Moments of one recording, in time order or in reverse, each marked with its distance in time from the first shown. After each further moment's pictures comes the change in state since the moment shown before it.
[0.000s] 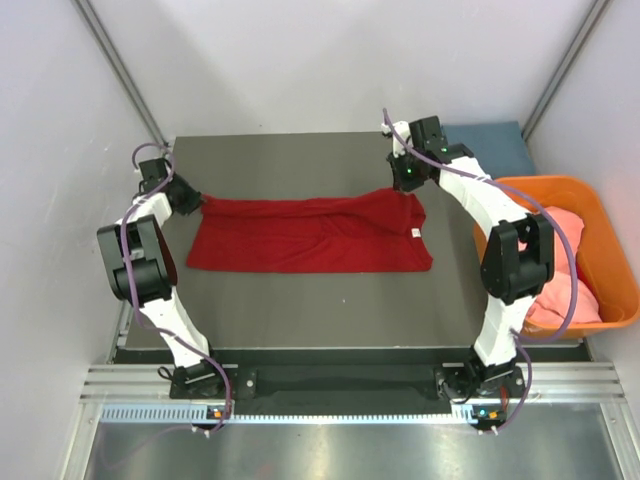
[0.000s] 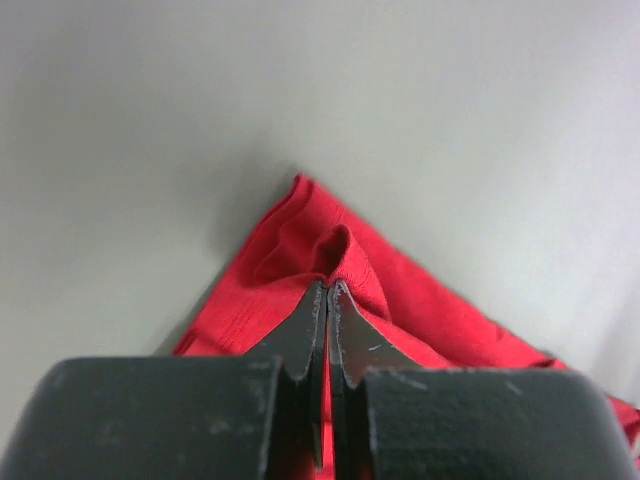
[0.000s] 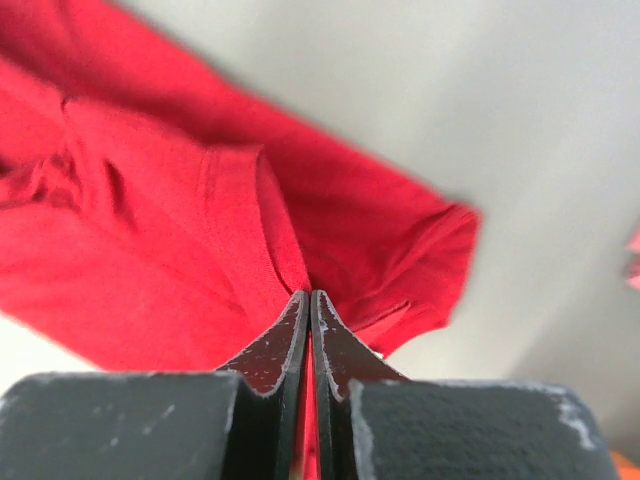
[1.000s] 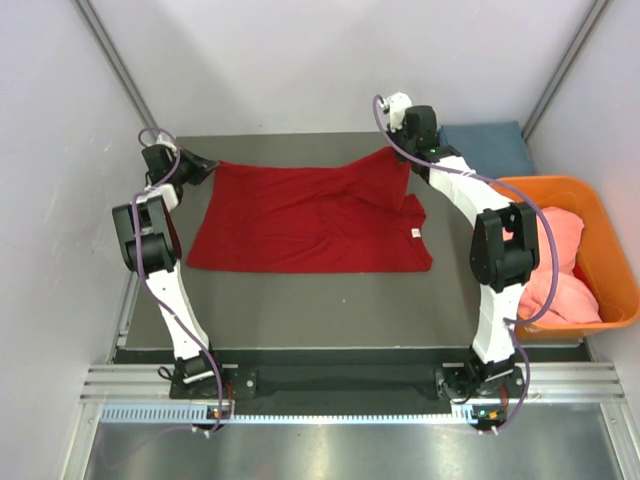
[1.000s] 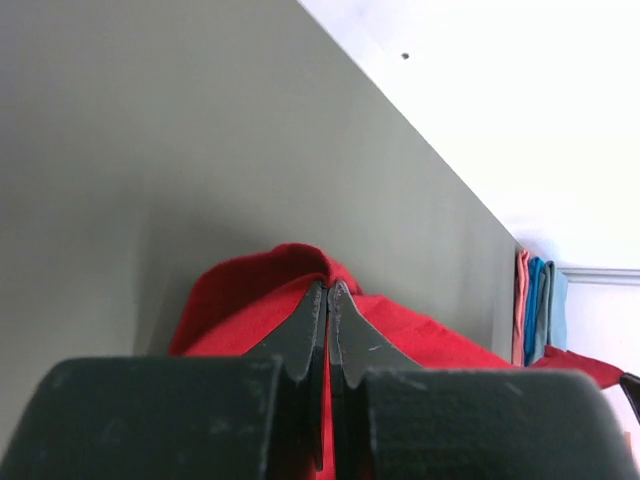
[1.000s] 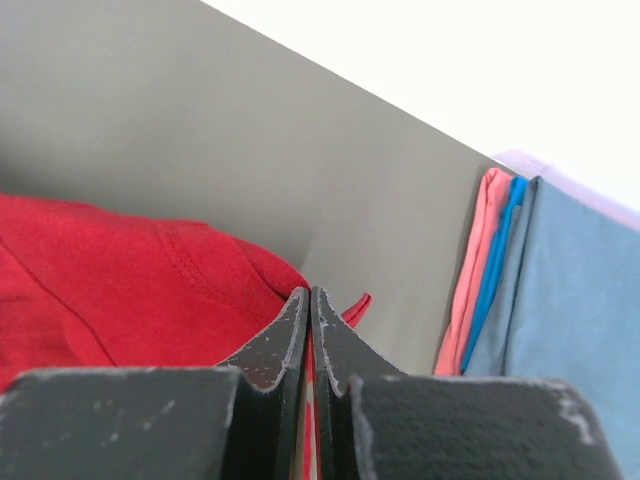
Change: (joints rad) left arm 0.000 0.361 0.285 0.455 0.365 -0.211; right arm 0.002 0.130 0.067 0.478 0.264 -0.118
